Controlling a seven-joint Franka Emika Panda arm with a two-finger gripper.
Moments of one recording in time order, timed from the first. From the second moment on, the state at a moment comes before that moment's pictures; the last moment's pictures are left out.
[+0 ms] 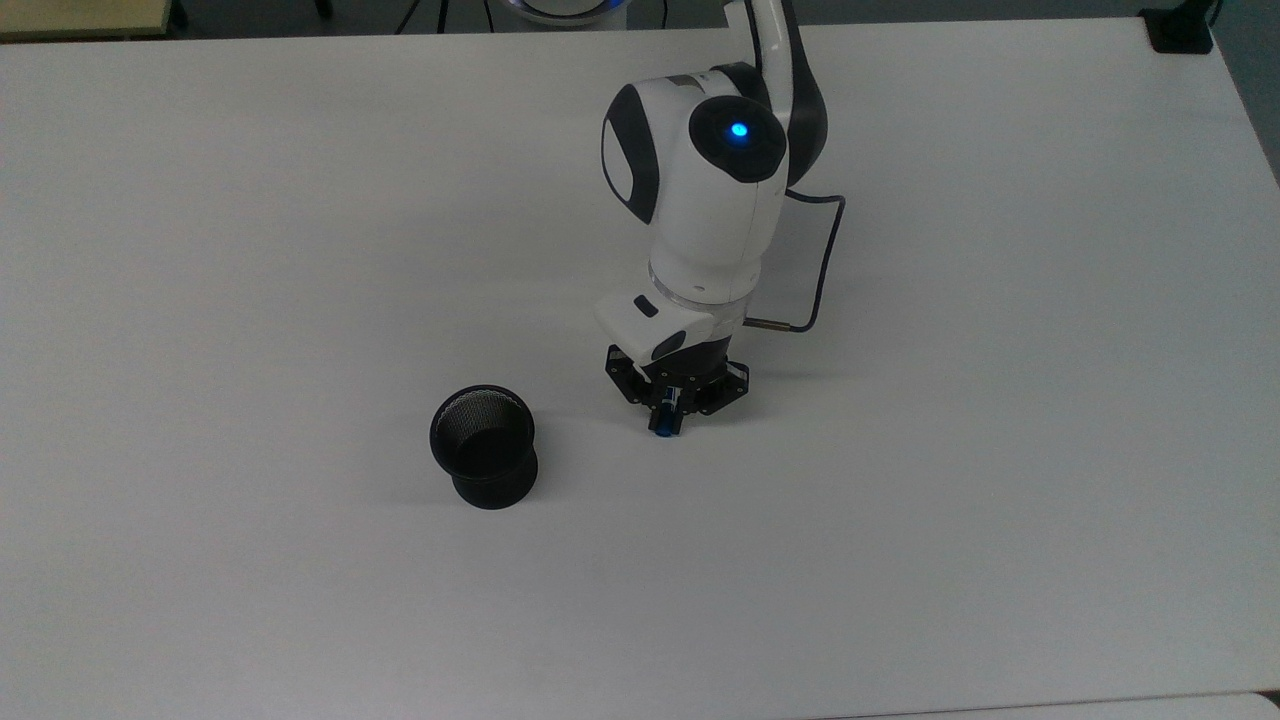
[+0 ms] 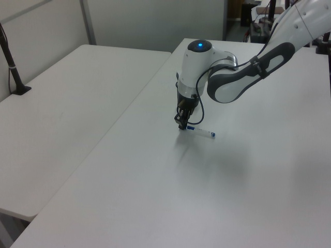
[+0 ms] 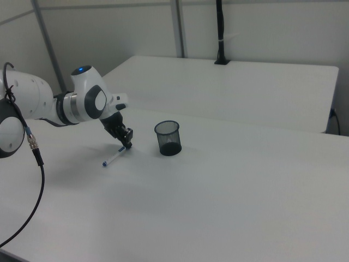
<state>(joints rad) 0.24 0.61 0.00 -1.57 -0.23 2.38 0.48</state>
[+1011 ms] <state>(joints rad) 0.16 0.45 -0.10 -1.48 -0.25 2.47 0.50</state>
